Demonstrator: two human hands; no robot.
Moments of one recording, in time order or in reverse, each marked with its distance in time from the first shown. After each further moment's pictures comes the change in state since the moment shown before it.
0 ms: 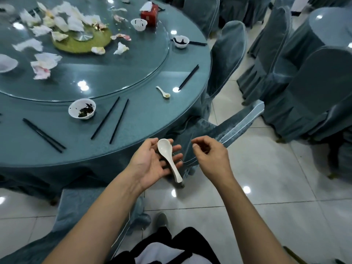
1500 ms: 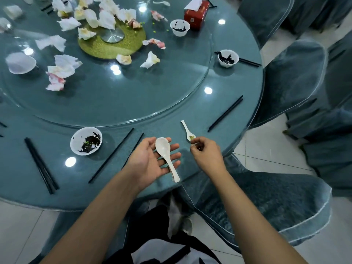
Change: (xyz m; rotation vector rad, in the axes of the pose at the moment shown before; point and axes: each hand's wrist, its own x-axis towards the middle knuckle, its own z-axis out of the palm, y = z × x) left_hand 0.201 0.196 0.014 -0.160 0.224 0.082; right_hand 0.333 -0.022 0.129 -0.137 -0.362 0.094
